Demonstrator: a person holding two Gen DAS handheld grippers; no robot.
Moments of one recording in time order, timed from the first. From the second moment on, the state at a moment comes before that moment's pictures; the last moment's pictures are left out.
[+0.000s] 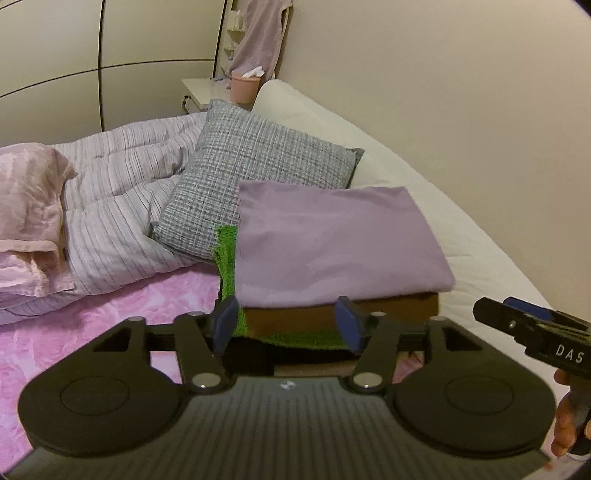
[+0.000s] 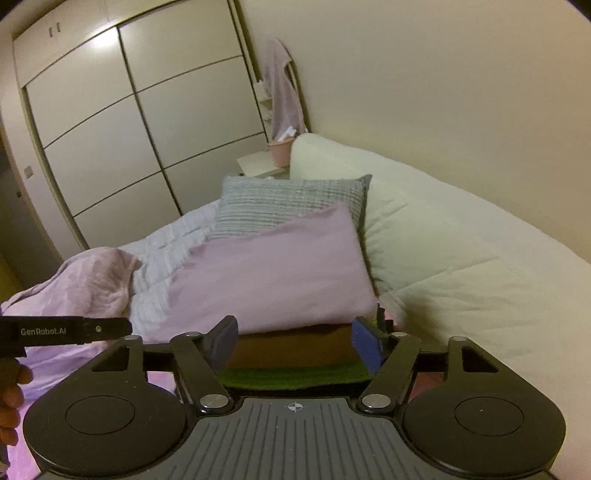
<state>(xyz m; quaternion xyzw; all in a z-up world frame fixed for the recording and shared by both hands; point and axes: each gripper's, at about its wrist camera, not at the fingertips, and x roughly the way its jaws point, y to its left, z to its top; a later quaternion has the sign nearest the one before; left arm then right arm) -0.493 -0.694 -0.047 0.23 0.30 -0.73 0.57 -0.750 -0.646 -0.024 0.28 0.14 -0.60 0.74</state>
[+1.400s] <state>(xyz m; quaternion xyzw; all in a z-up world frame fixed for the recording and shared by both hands) -0.402 -0.368 -0.015 0.24 0.27 -0.74 0.57 -0.658 -0.333 0.012 0.26 0.20 -0.63 0.70</state>
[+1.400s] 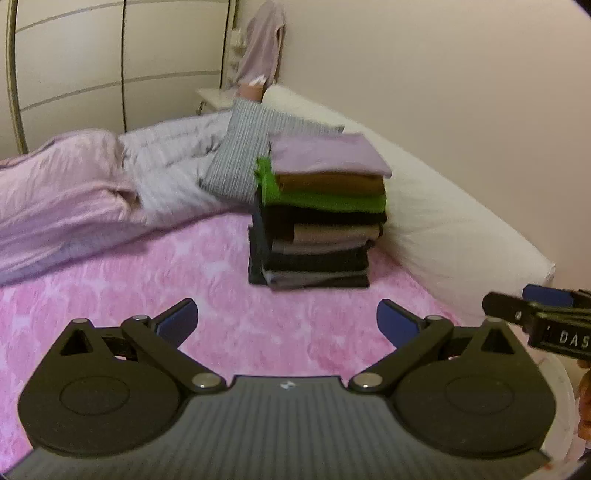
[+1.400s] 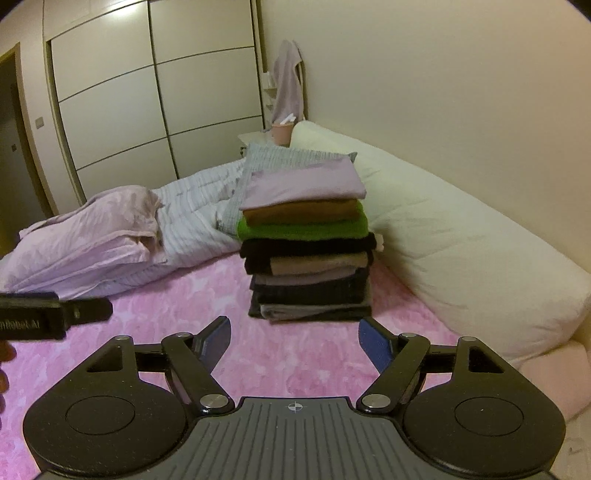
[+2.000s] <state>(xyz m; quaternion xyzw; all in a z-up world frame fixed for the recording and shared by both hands) -0.452 -0.351 -0.020 0.25 0.27 -0.72 0.59 -0.701 -0.329 -0.002 0.29 0.22 -0.61 0.71</state>
